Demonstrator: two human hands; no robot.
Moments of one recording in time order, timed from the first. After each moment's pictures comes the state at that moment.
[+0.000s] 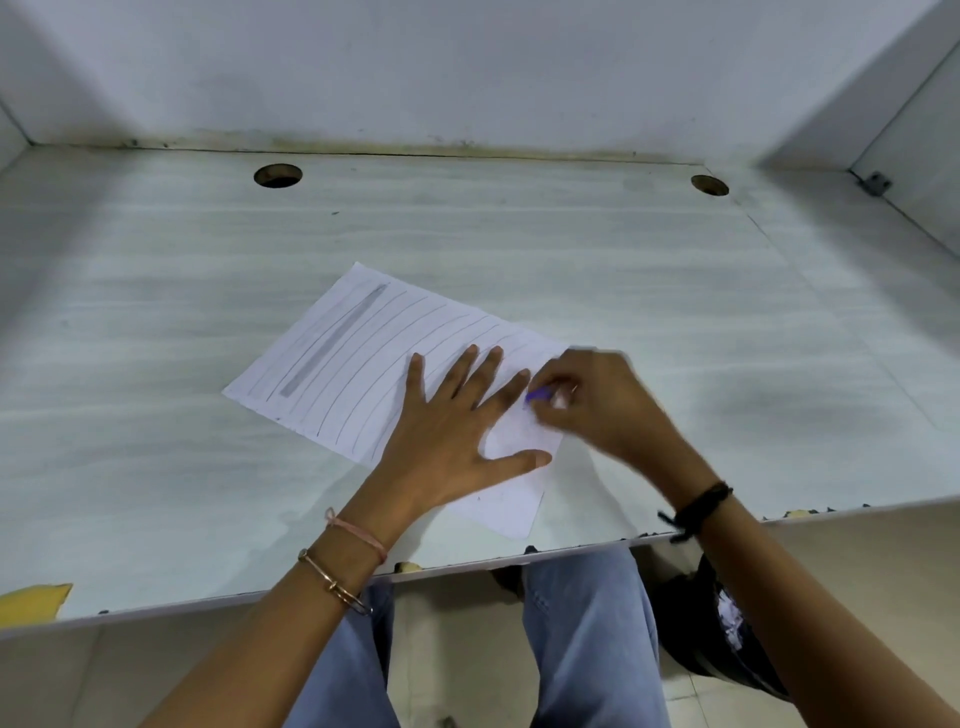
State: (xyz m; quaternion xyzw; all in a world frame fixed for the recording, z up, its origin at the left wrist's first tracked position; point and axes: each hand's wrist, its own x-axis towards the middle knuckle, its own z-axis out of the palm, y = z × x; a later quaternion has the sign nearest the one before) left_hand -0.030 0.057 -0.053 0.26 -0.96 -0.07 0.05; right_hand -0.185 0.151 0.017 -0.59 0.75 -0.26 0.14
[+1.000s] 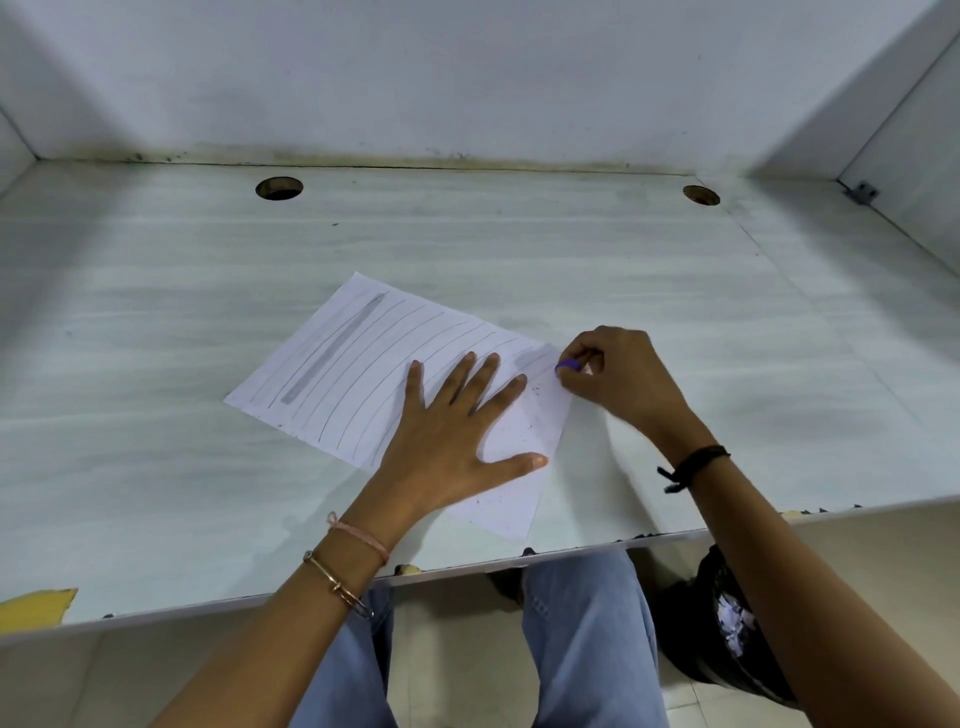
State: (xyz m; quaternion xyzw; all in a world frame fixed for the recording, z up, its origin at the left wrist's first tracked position) left_hand -0.029 0.057 -0.052 0.26 -0.96 -0.07 0.04; right_hand -0.217 0.139 0.019 -0.52 0.80 -0.29 0.11
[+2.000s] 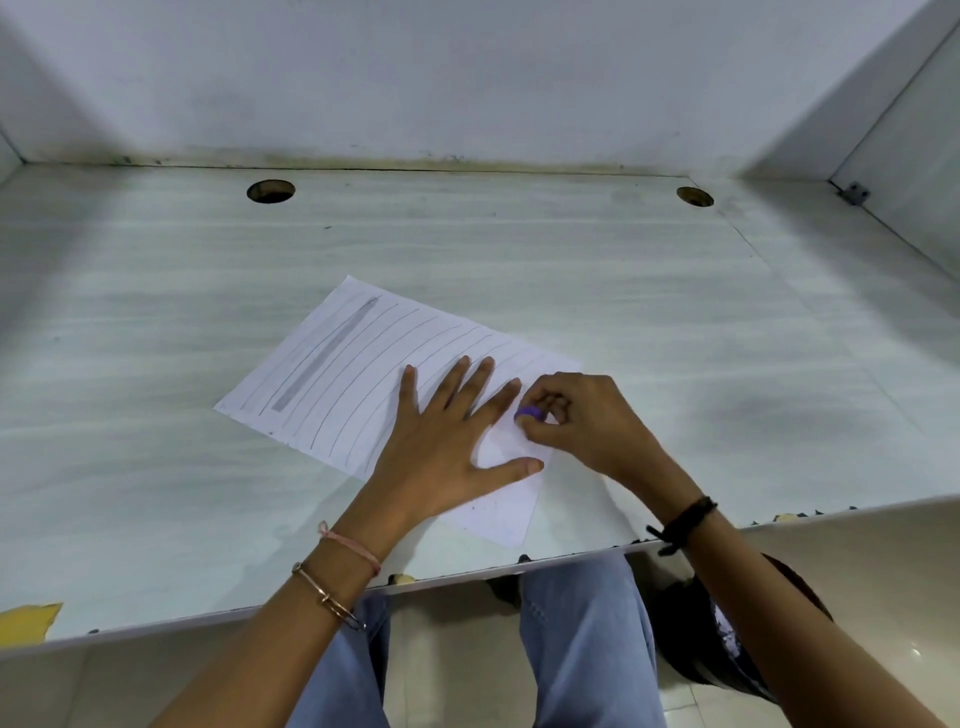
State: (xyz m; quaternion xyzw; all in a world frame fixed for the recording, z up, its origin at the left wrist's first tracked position) left_hand -0.031 0.058 -0.056 0.27 -0.96 -0.07 0.04; right_hand -0.189 0.156 0.004 -0.59 0.74 -0.28 0.16
